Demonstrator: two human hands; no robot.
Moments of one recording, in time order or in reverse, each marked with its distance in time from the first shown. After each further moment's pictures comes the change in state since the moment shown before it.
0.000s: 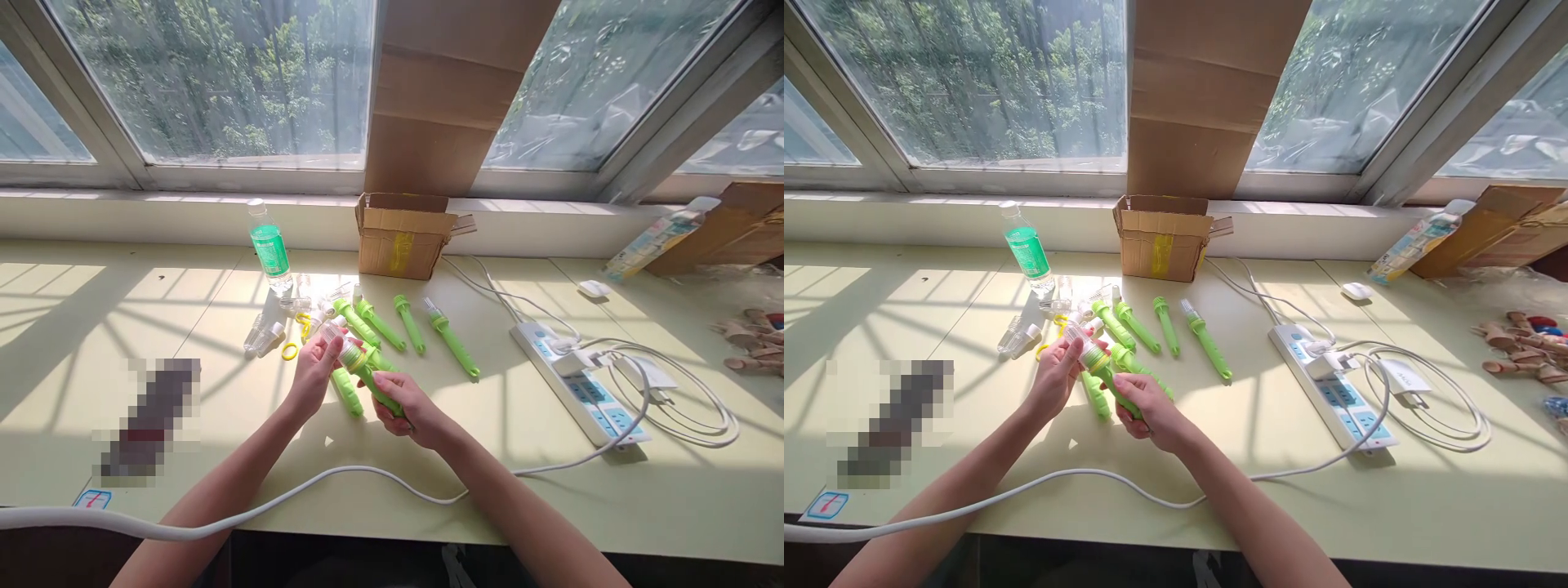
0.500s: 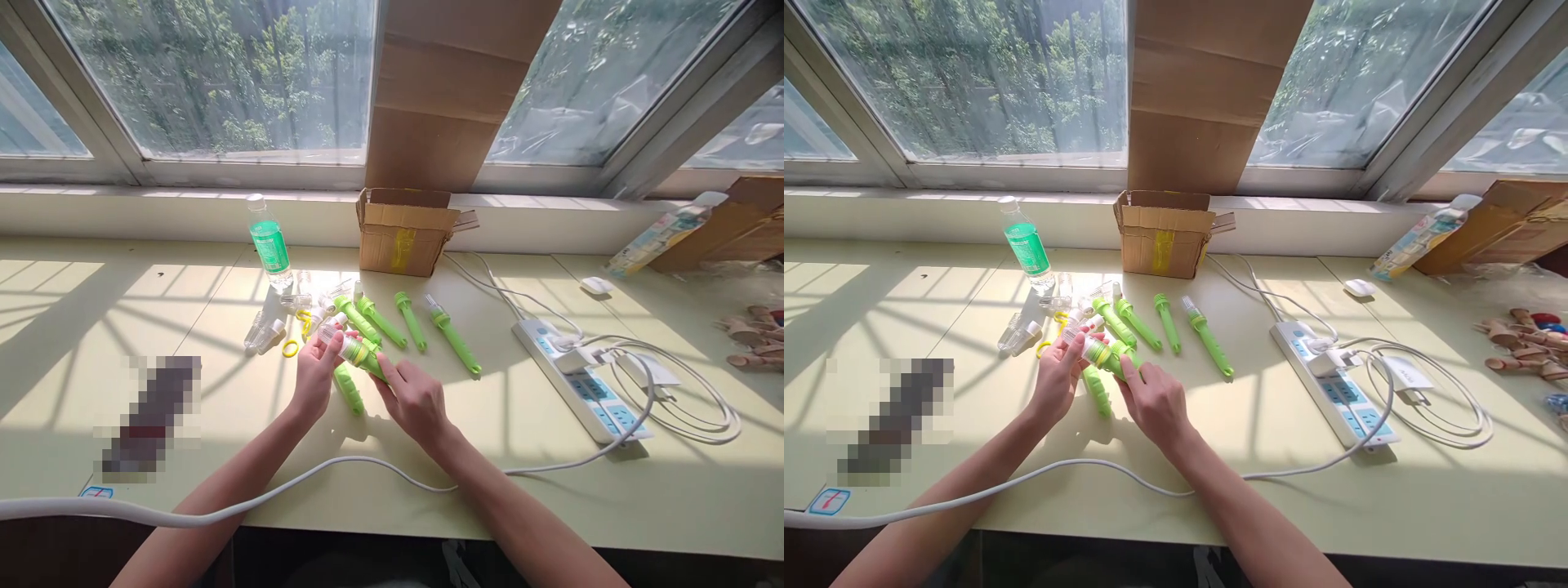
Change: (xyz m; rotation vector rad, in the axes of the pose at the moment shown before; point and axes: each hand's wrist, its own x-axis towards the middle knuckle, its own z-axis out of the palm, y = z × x) left_hand -0.003 -0.004 0.009 -0.039 0.135 0.007; right_hand 0.006 0.025 -0.010 -1.636 0.764 -0.803
